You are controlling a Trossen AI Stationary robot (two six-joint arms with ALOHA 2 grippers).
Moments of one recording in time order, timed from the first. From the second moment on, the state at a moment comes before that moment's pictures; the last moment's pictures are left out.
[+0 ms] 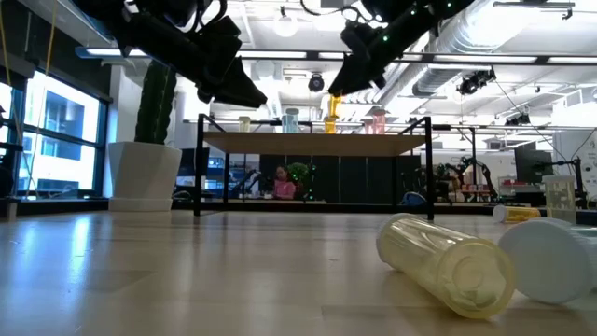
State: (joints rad) left arm 0.36 1.25 0.67 0.18 -0.19 0.03; right arm -0.49 1.49 1.25 -0.32 -0.04 -0.07
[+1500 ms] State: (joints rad) left arm 0.36 1.25 0.67 0.18 -0.19 0.03; right arm -0.49 1.57 1.24 -0.35 -0.03 -0.05
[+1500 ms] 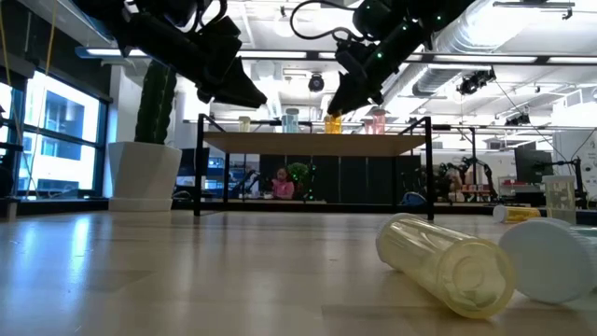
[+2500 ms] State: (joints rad) left arm 0.36 1.25 0.67 0.18 -0.19 0.03; right arm -0.49 1.56 1.29 -0.36 0.02 -0.07
